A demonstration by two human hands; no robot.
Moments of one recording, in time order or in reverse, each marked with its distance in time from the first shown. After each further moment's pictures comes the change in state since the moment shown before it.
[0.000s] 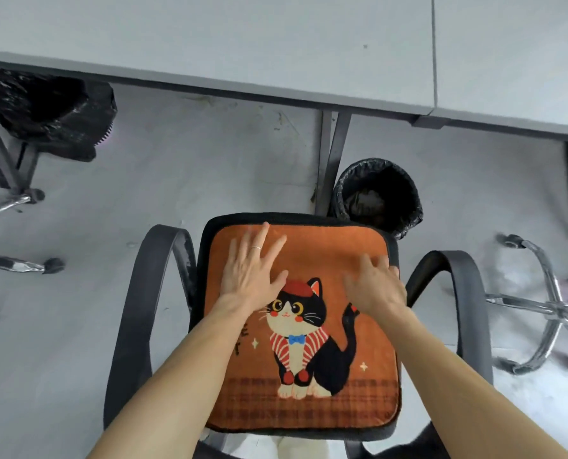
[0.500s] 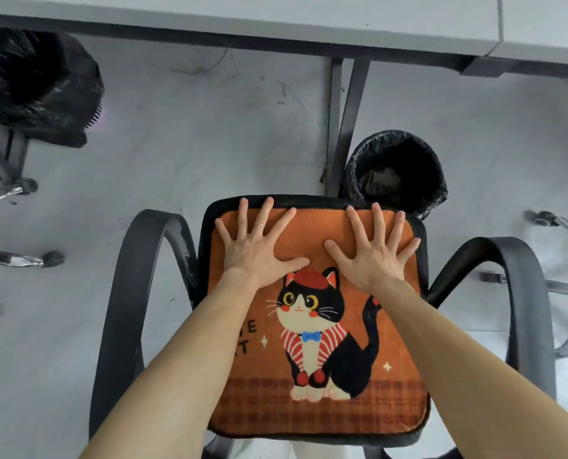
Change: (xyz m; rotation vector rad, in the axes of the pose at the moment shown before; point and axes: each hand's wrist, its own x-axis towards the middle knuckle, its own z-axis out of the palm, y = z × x) left_hand 0.047 -0.012 0.017 0.010 -0.143 -0.101; right_hand 0.060 -0.019 0.050 -0.013 0.104 -0.112
